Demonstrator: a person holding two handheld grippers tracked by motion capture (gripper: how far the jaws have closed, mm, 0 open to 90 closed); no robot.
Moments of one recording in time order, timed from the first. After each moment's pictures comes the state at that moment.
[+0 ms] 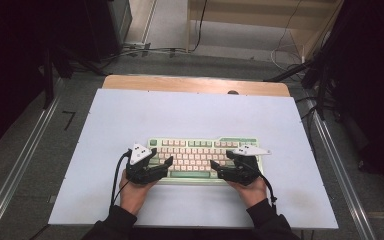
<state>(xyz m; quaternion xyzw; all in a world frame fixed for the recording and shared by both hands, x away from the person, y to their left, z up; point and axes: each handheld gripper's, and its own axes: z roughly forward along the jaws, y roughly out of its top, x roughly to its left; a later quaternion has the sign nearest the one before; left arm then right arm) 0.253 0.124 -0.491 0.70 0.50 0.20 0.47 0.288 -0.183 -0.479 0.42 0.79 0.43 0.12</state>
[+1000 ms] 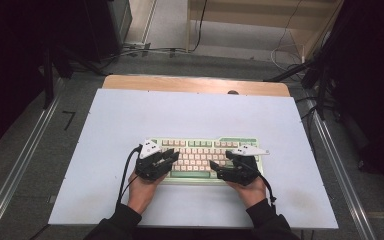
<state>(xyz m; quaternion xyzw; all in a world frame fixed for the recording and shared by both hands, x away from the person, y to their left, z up) 0.268 0.101 -0.484 0.72 0.47 0.16 0.48 0.288 -0.180 -0.479 0.42 0.79 0.42 0.12</state>
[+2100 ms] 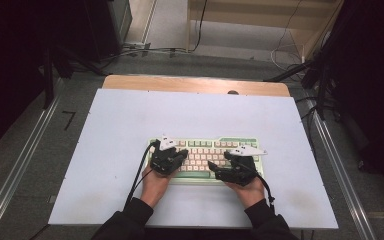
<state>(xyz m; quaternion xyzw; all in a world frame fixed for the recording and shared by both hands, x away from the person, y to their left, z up) 0.292 0.069 -0.493 0.75 0.48 0.14 0.43 0.287 -0.176 -0.481 0.42 0.80 0.42 0.12</state>
